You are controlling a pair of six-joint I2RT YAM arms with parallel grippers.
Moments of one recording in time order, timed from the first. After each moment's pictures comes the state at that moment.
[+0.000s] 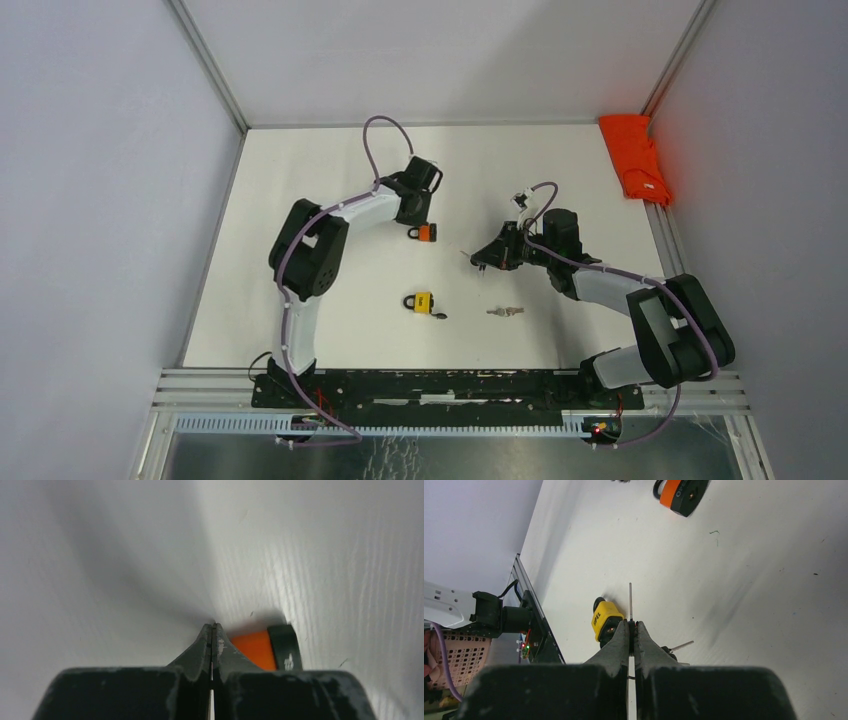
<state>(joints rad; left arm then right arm) -0.57 2.11 1.52 -0.43 -0.18 -0.26 0.33 1.42 0.51 0.47 -0.70 0.55</state>
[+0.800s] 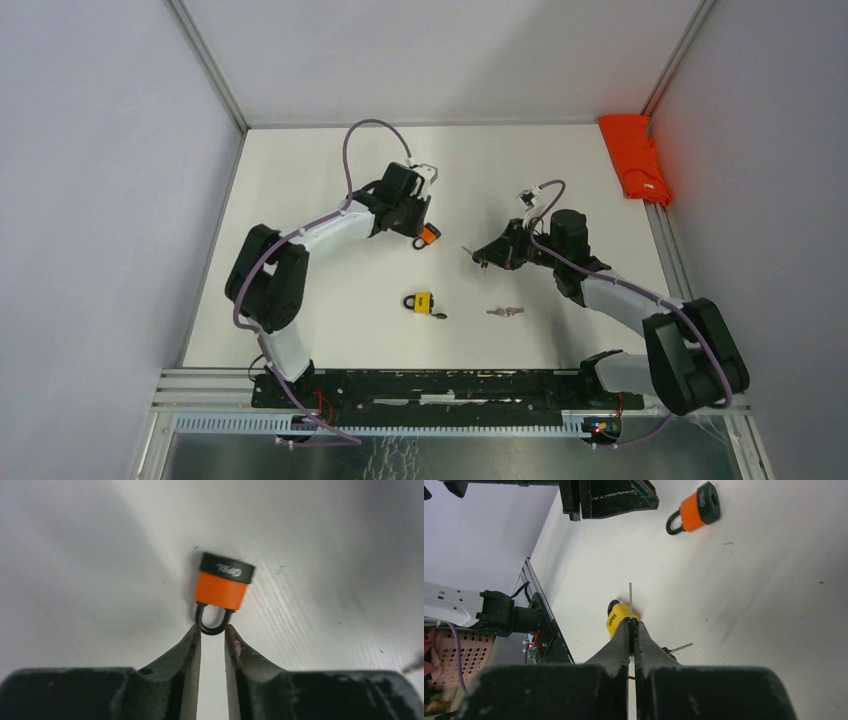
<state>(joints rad) -0.57 1.81 1.22 -0.33 0.00 -0.15 0.33 1.33 0.49 0.44 -0.70 0.56</state>
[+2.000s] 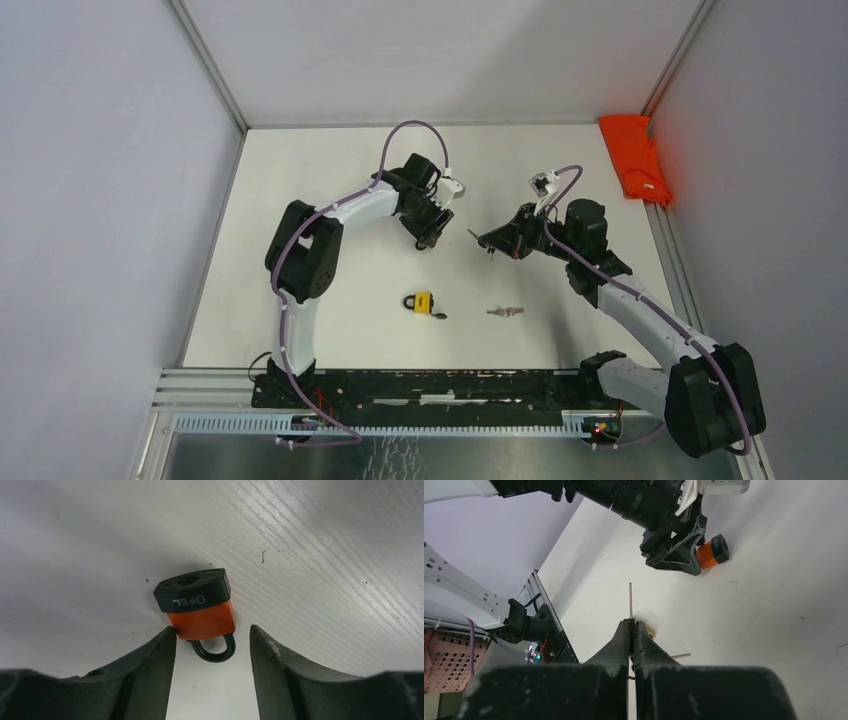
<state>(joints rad) -0.57 2.06 1.54 -0.62 0.26 0.31 0.32 1.10 0.59 0.24 -0.68 0.51</state>
